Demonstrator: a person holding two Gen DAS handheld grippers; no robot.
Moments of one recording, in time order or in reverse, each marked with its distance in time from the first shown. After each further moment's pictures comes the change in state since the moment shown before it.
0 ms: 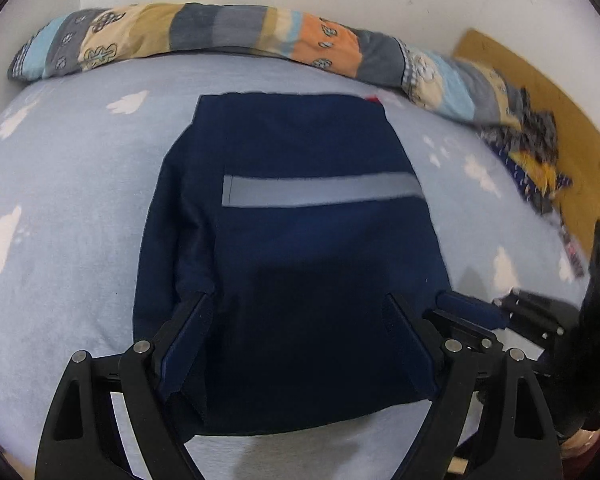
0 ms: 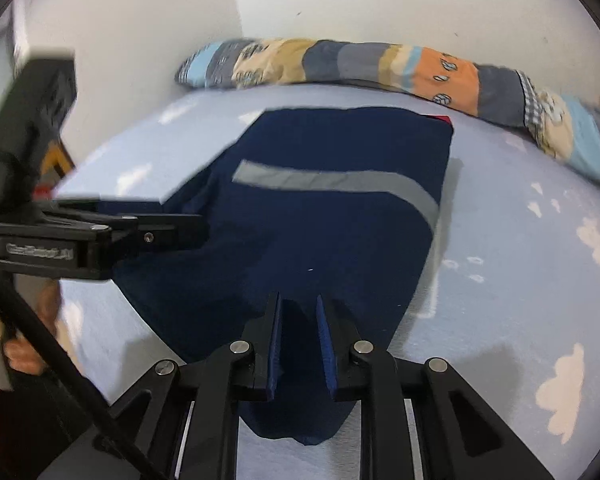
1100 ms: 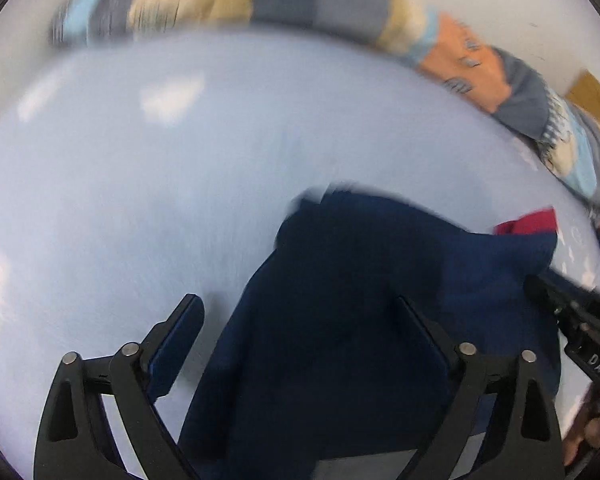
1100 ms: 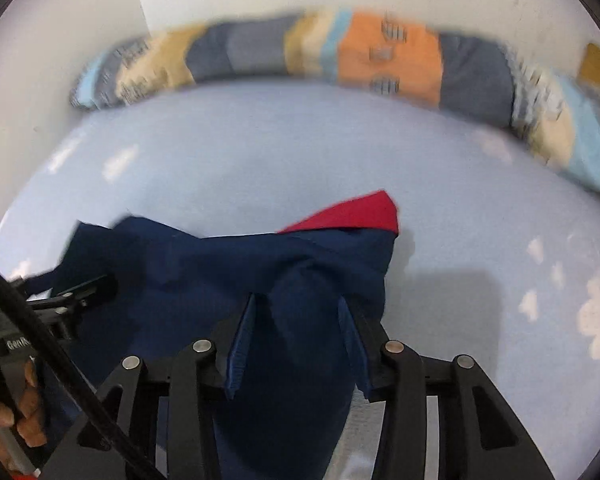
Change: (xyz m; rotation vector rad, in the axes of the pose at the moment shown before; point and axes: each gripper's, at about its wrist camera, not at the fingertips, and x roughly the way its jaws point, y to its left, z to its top) left arm 0.138 0.096 0.130 -0.292 0.084 0.177; right arm 0.150 -0.135 0.153 0.203 0.163 -0.128
